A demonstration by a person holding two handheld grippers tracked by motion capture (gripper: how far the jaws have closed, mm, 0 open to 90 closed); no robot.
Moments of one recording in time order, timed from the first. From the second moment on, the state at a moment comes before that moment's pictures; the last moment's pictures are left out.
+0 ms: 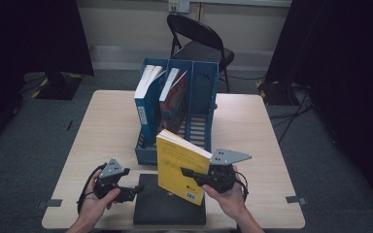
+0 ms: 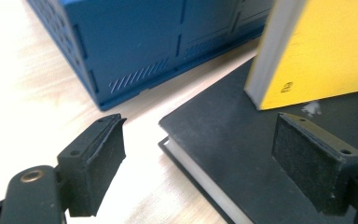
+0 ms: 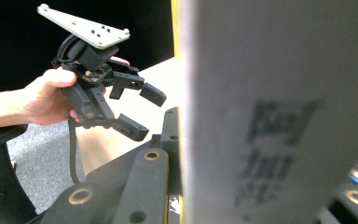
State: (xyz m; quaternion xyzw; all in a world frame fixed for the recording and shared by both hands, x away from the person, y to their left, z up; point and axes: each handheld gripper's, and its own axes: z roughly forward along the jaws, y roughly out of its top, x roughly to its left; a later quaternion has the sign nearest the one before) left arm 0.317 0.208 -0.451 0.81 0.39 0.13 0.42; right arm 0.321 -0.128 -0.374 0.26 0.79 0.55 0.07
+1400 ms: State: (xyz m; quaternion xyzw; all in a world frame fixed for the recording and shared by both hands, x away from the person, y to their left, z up) left arm 0.317 0.212 -0.449 0.80 0.40 0.10 0.44; right arm 0.357 -0.134 -0.322 0.30 0.74 0.58 0.13
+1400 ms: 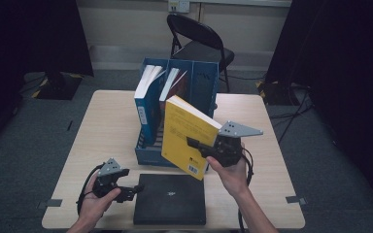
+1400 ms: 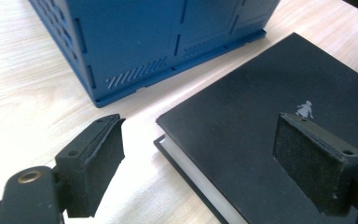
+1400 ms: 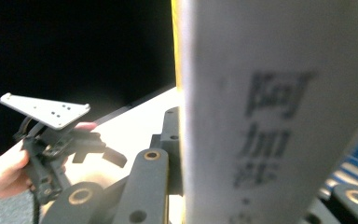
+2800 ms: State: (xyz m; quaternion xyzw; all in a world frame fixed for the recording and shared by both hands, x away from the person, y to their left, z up) left arm 0.316 0.210 -0.449 0.81 0.38 0.10 0.44; right arm 0.440 -0.086 -0.313 0.45 0.69 0.51 0.25
